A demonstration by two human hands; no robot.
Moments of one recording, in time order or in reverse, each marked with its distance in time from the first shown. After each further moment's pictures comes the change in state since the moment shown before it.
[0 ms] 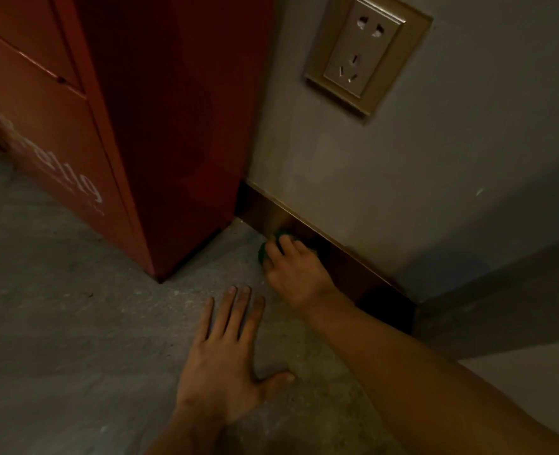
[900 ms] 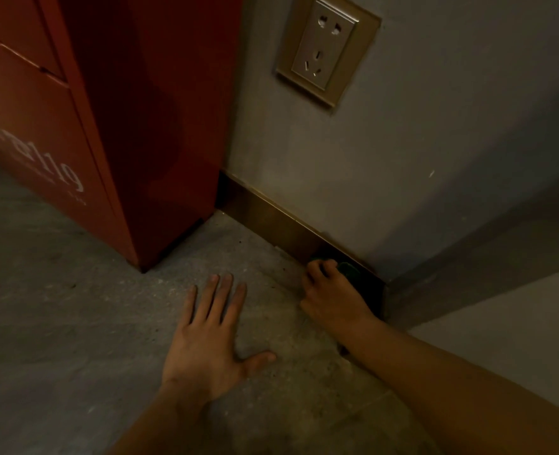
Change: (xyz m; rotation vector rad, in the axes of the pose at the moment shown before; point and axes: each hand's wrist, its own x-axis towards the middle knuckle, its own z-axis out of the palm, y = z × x) left_hand -0.003 0.000 -0.005 0.041 -0.014 -0.007; right_hand -0.098 0.018 0.016 -0.267 -0.363 -0.076
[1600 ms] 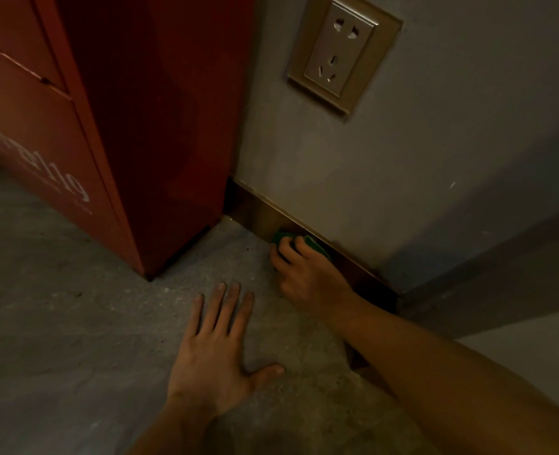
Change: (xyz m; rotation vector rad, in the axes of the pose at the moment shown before) left_hand 0.002 0.000 0.000 -0.005 -0.014 -0.003; right_hand 0.063 0.009 -0.012 -0.027 0.368 -0.018
